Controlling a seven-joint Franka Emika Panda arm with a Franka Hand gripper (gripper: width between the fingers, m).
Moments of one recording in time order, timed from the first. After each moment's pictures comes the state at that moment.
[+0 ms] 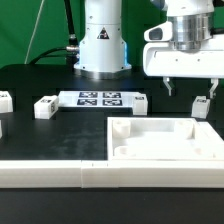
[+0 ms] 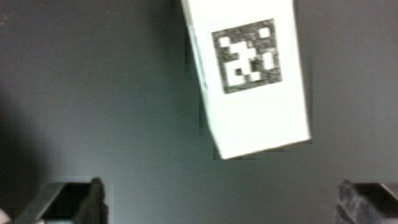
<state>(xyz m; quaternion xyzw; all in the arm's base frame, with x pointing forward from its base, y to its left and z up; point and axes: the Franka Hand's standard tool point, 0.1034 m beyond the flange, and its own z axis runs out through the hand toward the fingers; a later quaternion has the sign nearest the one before) 0.411 0.165 0.038 -0.96 0.29 0.03 0.06</state>
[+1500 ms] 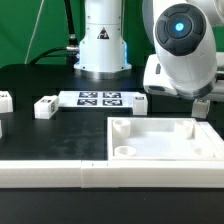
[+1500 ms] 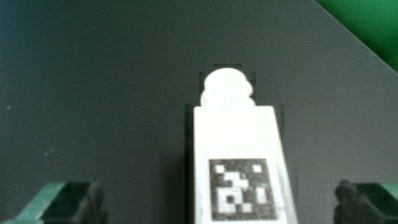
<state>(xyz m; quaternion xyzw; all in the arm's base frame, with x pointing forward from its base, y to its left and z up) 0.395 0.191 0.022 -0.87 0.19 0.44 0.12</state>
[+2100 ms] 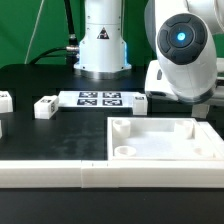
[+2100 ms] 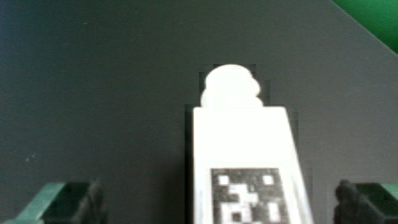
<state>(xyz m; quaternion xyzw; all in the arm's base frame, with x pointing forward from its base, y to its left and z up) 0.390 0.193 0.008 -0.87 0.19 0.43 0.12</state>
